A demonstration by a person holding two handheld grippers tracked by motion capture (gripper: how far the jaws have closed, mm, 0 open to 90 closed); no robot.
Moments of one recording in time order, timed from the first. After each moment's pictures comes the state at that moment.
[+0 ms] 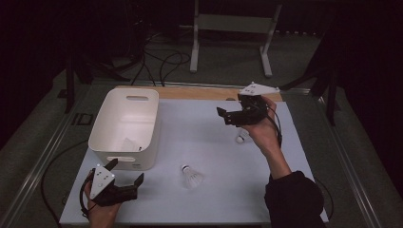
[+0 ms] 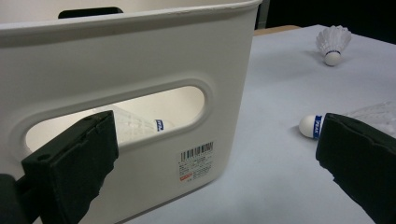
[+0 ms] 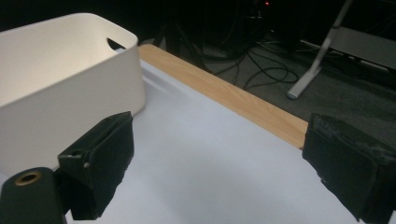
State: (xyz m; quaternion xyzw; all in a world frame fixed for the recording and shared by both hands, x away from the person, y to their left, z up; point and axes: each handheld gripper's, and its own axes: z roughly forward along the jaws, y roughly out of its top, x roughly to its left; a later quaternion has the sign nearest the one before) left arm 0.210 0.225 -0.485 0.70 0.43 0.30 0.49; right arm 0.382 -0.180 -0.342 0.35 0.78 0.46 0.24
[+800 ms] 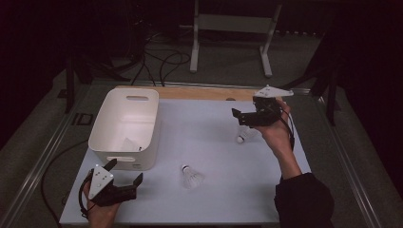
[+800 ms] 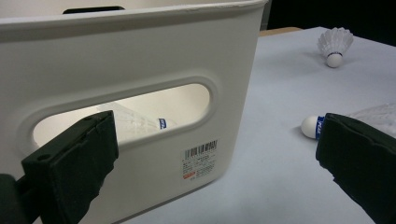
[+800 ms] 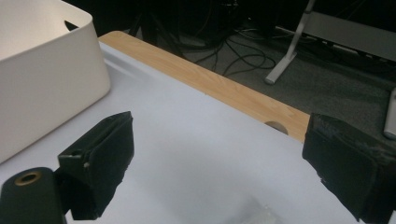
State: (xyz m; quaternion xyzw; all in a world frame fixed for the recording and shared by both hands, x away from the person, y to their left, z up) left arm 0.210 0.227 -0.487 0.70 0.43 0.30 0.49; right arm 0.386 -0.220 -0.355 0.39 0.77 0.43 0.25
